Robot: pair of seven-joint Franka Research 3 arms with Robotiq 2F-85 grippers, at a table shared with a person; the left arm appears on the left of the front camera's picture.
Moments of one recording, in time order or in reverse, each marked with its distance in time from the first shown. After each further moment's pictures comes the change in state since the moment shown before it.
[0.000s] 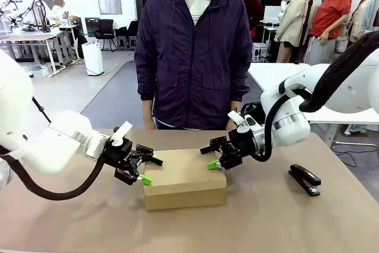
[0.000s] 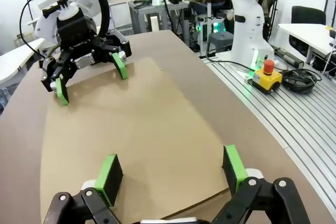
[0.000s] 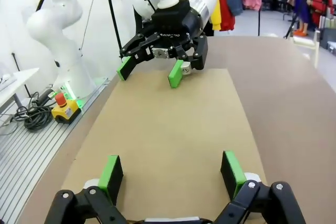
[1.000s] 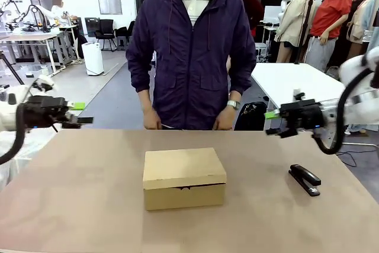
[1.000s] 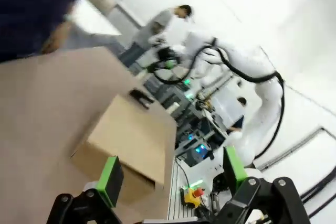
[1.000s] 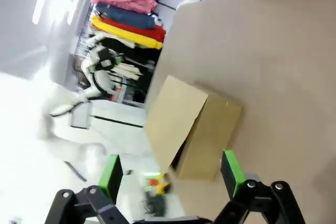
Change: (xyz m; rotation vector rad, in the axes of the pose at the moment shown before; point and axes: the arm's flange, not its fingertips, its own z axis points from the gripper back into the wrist) left arm 0.055 -0.046 0.239 0.242 -0.410 0.985; right arm 0.035 0.043 0.230 -0.208 -0.188 -1.176
